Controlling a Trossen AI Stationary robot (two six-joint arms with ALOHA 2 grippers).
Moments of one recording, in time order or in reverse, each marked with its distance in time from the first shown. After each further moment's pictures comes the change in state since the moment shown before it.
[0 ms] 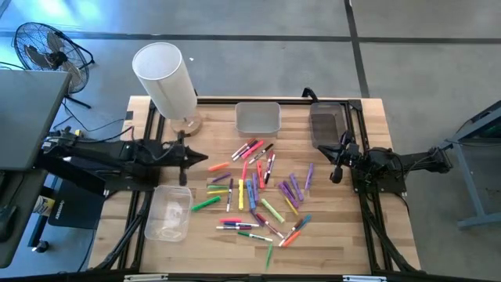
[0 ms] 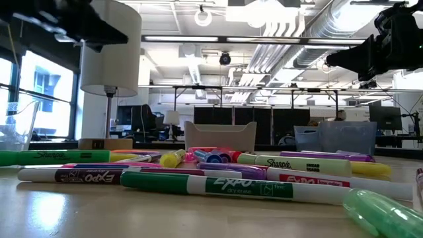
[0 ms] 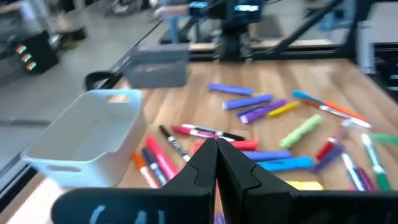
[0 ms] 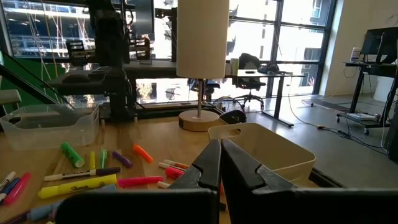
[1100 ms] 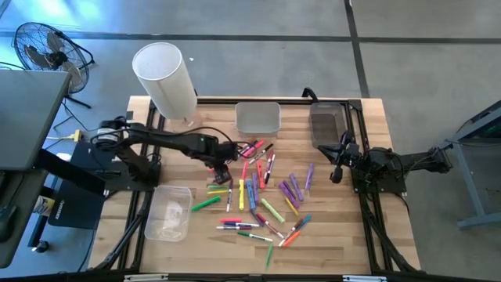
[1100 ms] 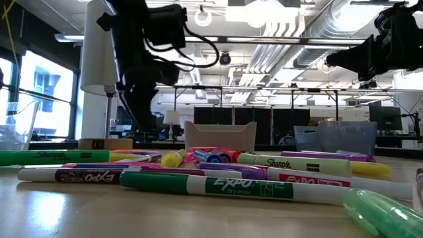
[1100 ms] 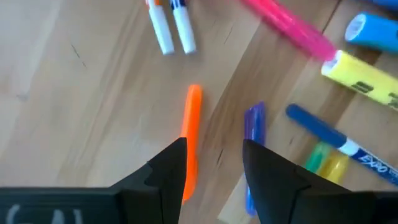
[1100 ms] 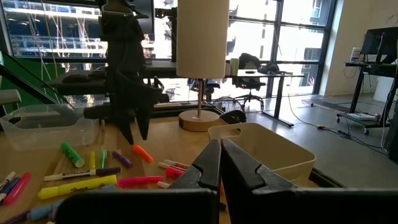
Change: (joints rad) left arm 0.204 0.987 0.565 -0.598 0.205 -0.385; right arm 0.000 0.000 0.000 0.000 0.000 0.000
